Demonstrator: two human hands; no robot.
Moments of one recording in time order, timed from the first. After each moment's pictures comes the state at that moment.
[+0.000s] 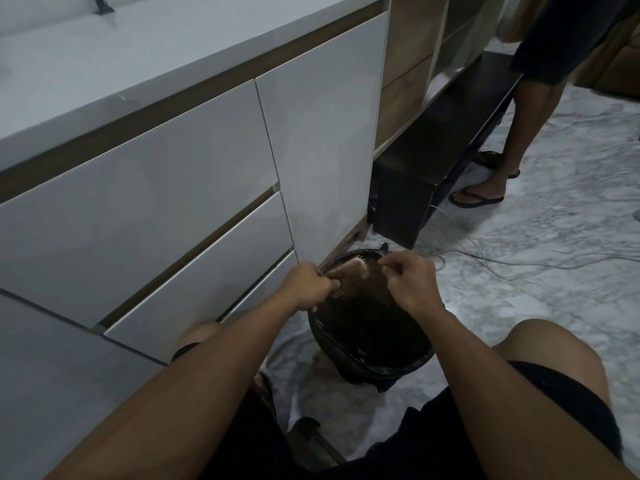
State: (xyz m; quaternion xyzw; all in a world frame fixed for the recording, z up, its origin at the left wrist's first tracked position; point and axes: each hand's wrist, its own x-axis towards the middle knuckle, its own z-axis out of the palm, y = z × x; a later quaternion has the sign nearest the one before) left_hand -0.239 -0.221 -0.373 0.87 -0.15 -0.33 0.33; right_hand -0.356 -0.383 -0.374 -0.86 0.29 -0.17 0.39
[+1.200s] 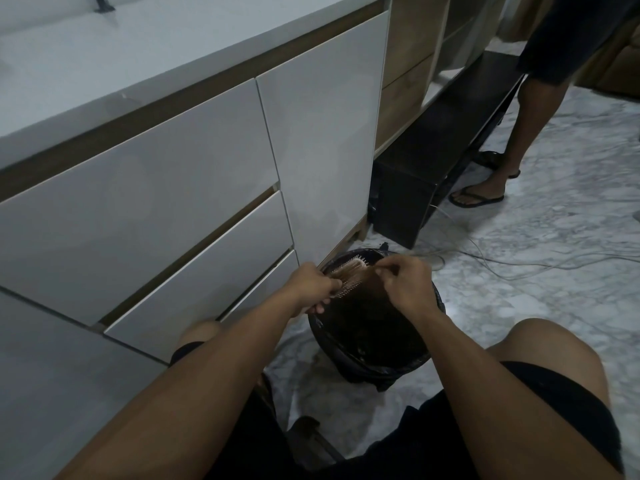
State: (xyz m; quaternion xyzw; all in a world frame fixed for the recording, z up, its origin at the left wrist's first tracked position) left_hand -0.245 -0.225 -0.373 0.85 -0.12 -0.37 0.37; right_hand -0.355 -0.377 -0.376 -0.86 0.29 -0.18 0.39
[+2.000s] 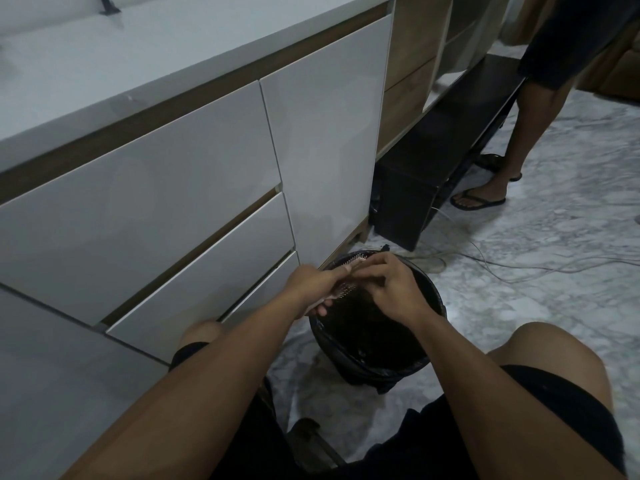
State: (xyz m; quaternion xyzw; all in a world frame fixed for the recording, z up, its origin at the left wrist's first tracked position) left_hand -0.251 -0.228 -0.365 0.83 -0.05 -0.35 0.43; right_hand -0.353 -0.368 -0.379 -0.90 0.14 -0.12 0.39
